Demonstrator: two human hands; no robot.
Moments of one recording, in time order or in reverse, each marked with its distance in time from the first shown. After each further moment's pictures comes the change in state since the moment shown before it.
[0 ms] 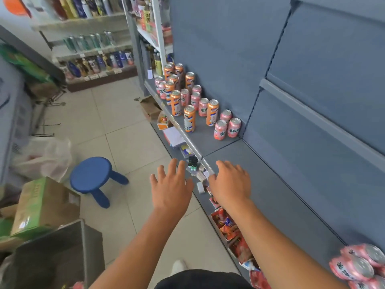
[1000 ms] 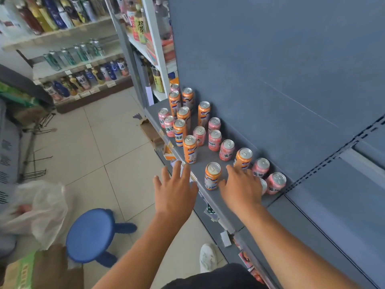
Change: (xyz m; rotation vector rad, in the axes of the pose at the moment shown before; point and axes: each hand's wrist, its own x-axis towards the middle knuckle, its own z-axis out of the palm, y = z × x) left_hand 0.392 -0.072 -0.027 0.111 -0.042 0.117; right_hand 0.380 -0.090 0.035 -0.100 -0.060 0.082
